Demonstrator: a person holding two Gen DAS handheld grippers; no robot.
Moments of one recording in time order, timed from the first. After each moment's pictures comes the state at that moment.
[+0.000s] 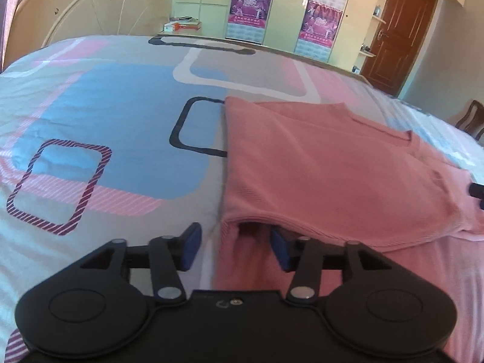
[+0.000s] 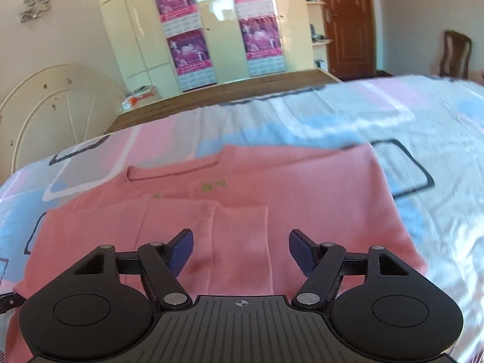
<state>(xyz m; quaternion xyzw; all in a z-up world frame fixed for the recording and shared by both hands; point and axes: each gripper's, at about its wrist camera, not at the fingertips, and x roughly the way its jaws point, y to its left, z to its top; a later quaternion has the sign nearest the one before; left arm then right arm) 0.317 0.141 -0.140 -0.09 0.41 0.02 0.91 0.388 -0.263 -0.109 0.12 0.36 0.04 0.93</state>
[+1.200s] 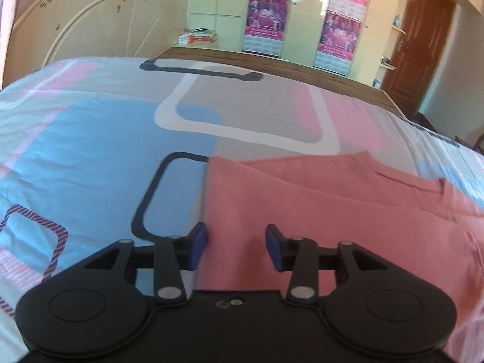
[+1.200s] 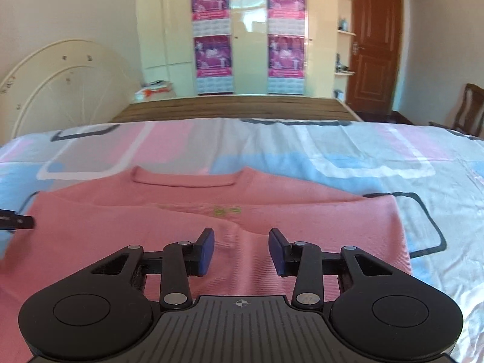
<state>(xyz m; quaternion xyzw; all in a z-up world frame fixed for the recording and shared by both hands) 0.414 0.113 -0.139 -0.07 0.40 0.07 0.91 0.408 -0.233 -0.114 0.03 0.33 0.07 0.94</state>
